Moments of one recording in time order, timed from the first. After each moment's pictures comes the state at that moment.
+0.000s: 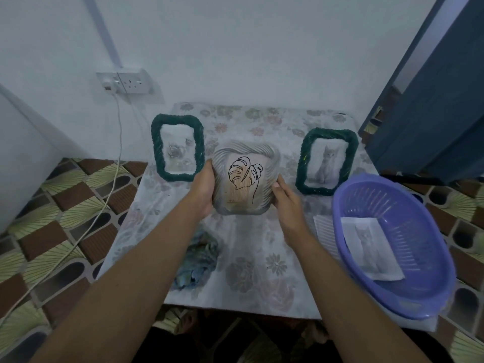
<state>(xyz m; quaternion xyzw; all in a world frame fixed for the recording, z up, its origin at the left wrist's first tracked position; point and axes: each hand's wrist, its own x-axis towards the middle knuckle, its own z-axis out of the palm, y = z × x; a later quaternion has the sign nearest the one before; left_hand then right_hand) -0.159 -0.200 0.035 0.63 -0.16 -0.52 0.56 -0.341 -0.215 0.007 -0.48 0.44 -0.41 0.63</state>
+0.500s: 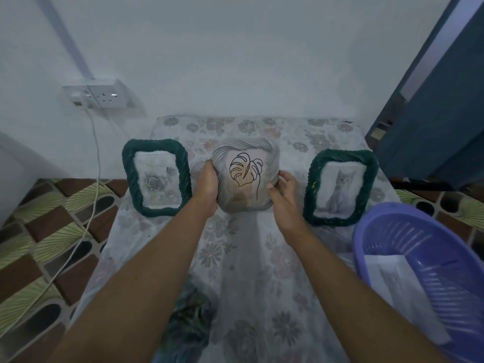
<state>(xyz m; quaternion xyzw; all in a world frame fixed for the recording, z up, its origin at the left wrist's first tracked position) -0.133 -0.324 0.003 0.64 -0.17 -0.49 0.57 -0.300 -0.328 -0.022 -0.54 0.43 -0.42 0.59</state>
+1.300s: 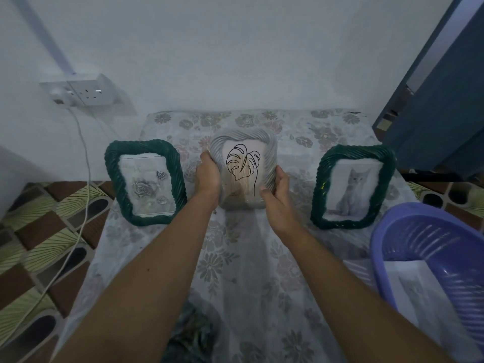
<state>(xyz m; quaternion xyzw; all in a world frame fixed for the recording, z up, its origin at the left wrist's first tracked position) -0.124 -0.372 -0.019 0.71 -0.14 -0.42 0.54 -0.278 -0.346 -0.044 -0.57 0.48 -0.39 0.54</state>
